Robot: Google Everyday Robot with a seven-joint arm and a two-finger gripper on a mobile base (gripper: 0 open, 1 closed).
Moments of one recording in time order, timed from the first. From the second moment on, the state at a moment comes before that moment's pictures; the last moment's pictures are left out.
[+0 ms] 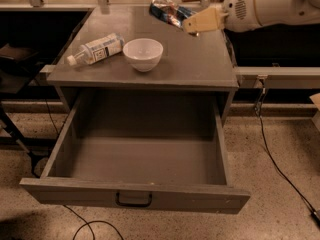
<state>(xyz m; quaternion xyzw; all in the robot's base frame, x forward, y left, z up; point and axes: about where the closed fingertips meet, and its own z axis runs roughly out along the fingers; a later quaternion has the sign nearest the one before) 0.648 -0.101 1.001 -0.29 0.81 0.27 0.44</state>
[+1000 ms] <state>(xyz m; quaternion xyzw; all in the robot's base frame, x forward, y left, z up) 0.574 -0.100 0.909 -0.36 0.82 0.23 0.38</state>
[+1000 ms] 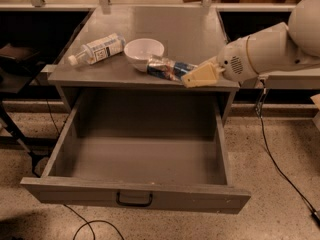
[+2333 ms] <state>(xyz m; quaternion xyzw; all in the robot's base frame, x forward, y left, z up) 0.549 -0.081 0.834 -0.44 0.82 0.17 0.32</state>
